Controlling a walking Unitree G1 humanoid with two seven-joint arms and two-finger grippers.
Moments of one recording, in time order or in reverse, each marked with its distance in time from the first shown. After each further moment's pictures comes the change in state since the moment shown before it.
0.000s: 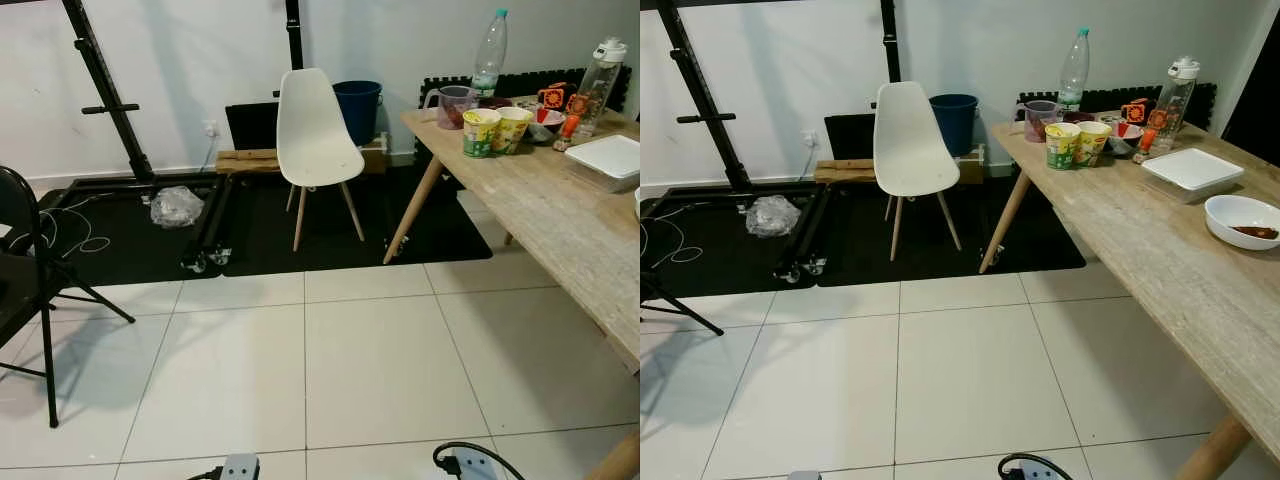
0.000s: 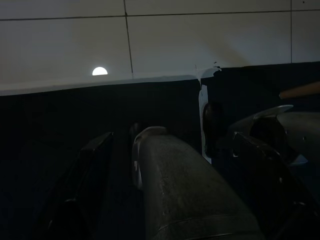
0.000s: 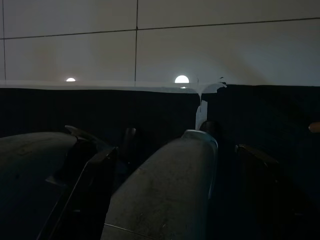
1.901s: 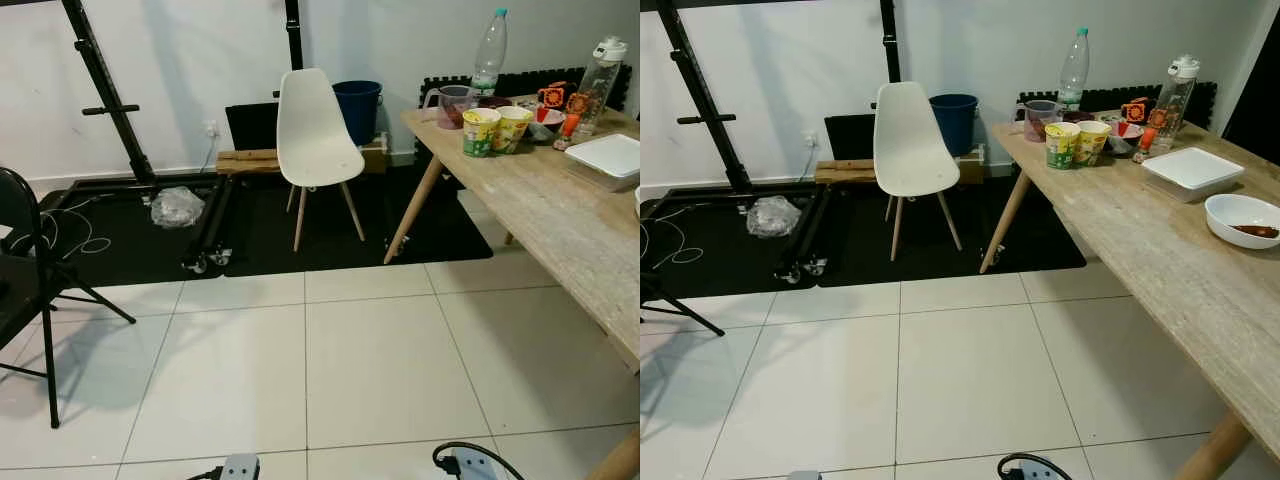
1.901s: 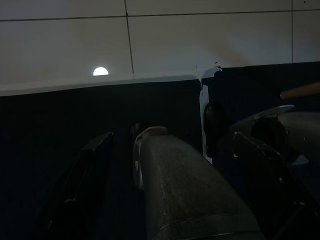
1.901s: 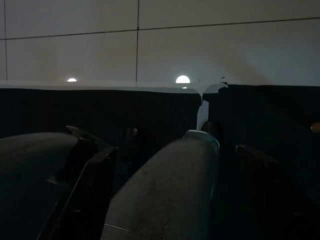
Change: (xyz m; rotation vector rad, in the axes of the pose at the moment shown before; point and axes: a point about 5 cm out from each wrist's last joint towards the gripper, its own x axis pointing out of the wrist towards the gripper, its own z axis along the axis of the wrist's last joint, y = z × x) left arm 0.000 0.000 0.000 0.000 0.000 0.000; right arm 0.000 0.001 0.000 0.001 0.000 0.001
